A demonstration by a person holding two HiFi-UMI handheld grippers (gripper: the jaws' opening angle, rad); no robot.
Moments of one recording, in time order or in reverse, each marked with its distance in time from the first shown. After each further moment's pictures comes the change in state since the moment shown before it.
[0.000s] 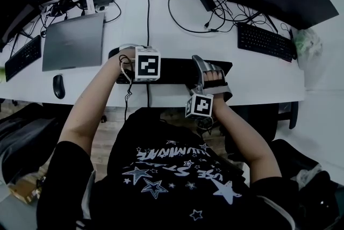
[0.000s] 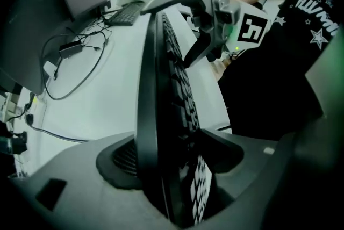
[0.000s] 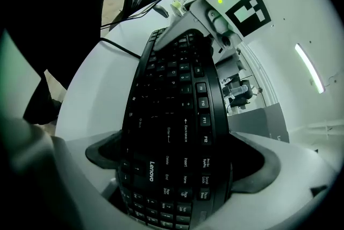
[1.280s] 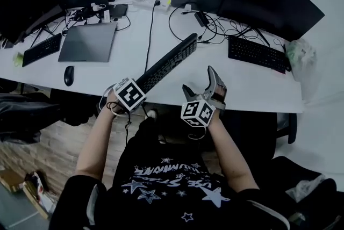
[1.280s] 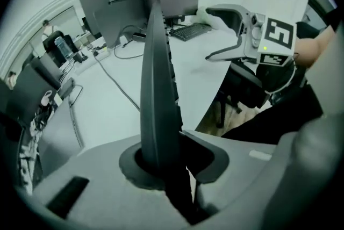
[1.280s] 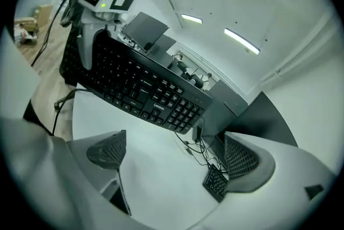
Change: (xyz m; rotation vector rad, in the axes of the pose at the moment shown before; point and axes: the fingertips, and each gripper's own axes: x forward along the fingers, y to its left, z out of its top) left arm -0.014 -0.108 0.006 -0.717 -0.228 0.387; right arm -0.105 -0.030 -0.041 0.548 -0.135 -0.331
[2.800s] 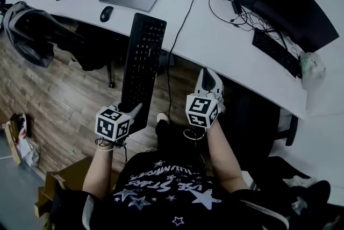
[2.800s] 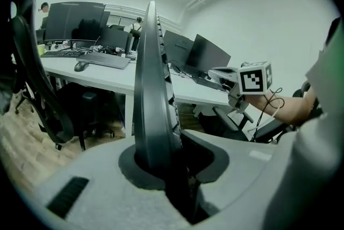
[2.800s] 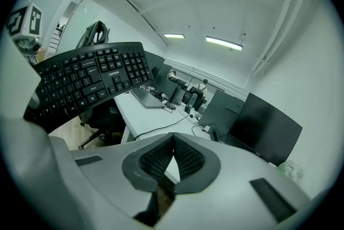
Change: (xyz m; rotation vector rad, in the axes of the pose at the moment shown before) left arm -0.103 -0.225 -0.210 -0.719 -0.580 0.093; right arm -0.188 0.094 0.063 0.272 -0.160 0.045
